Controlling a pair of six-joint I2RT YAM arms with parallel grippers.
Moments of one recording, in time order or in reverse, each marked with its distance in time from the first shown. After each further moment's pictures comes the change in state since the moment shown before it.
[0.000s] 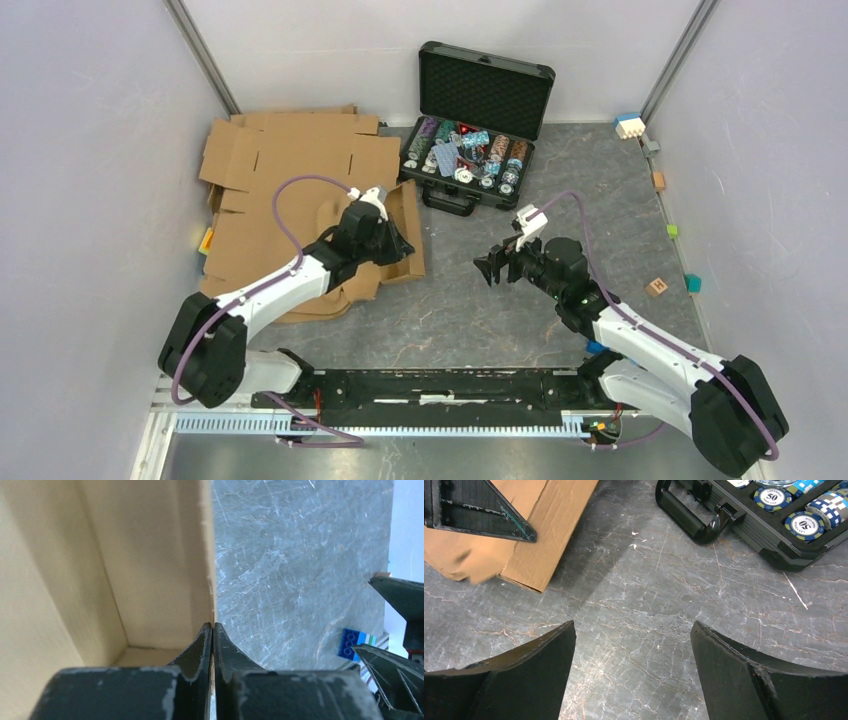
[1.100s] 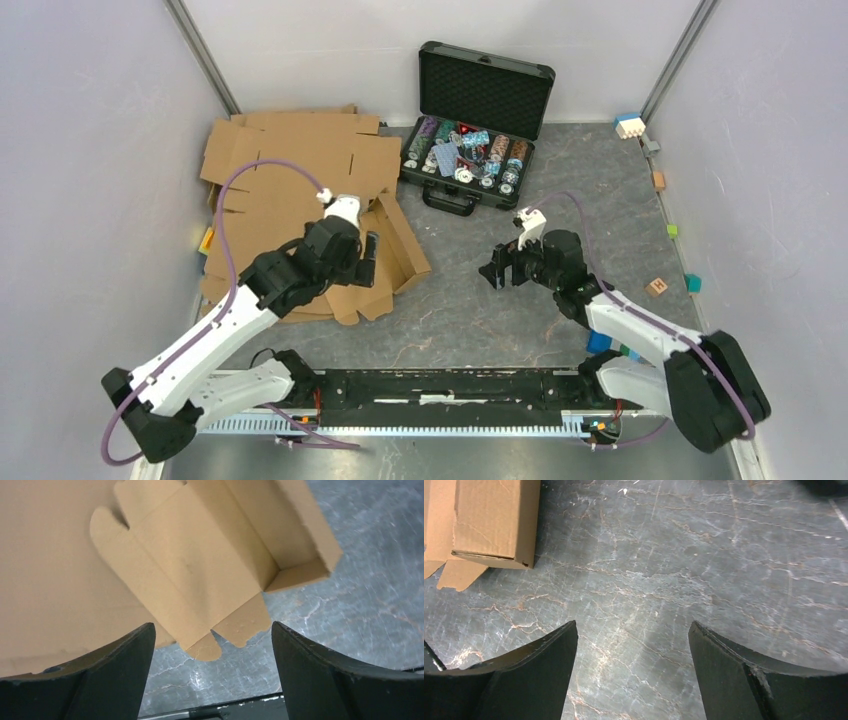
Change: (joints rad) left arm -0.200 -0.328 0.324 -0.857 -0.469 0.350; right arm -0.126 0.117 -0.003 -0.071 -0.149 0.047
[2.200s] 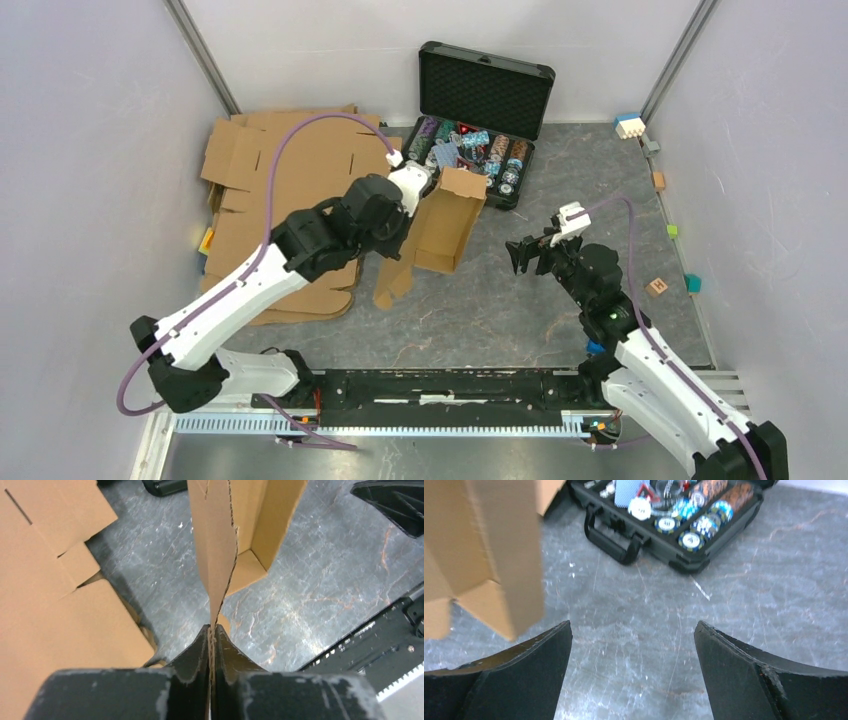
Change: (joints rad) left arm -0.135 0.270 0.330 0.090 0.151 0.223; right arm -0.006 -0.408 0.001 -0.085 0.292 -0.084
